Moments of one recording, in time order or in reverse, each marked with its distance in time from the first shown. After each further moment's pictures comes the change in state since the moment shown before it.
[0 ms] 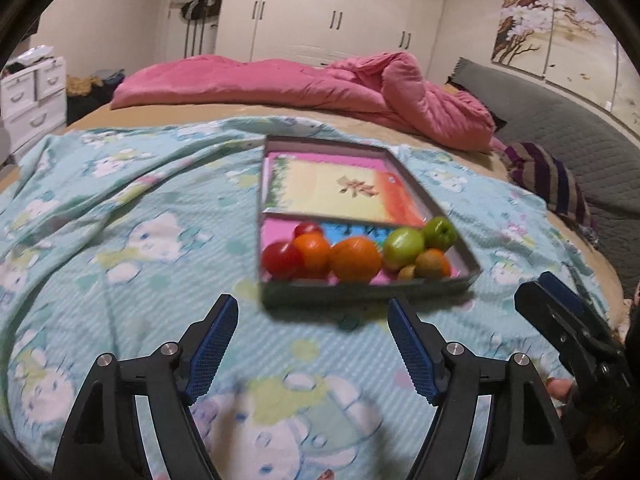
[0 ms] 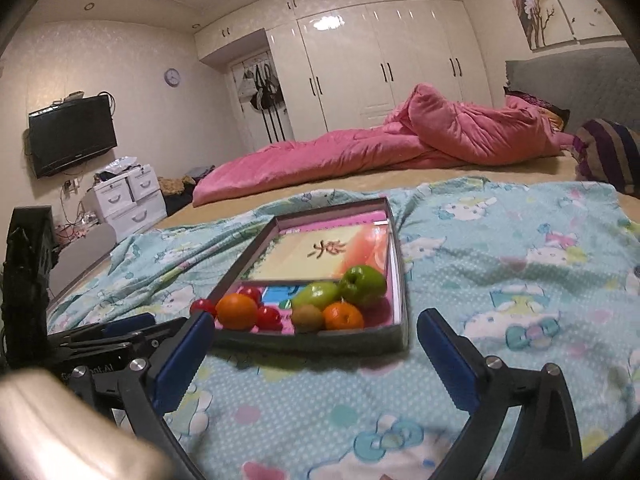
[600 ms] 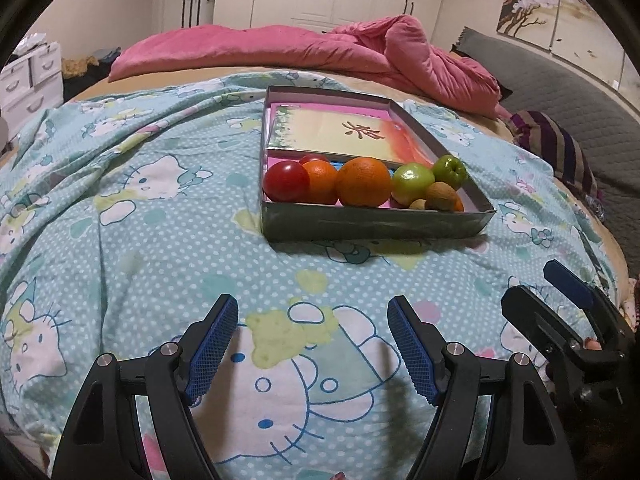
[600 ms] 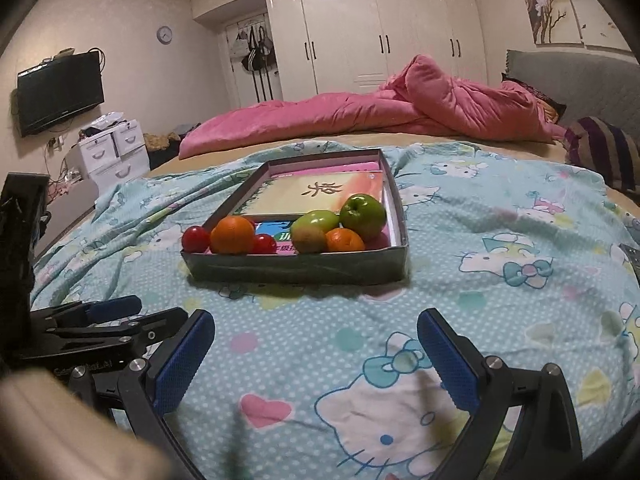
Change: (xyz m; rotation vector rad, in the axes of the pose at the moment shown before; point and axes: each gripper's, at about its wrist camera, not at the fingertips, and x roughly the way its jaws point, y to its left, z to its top) left arm 0.015 -0.001 -0.027 0.019 0.117 0.010; right arm 0.006 0.015 -0.034 -0.069 0.109 -0.067
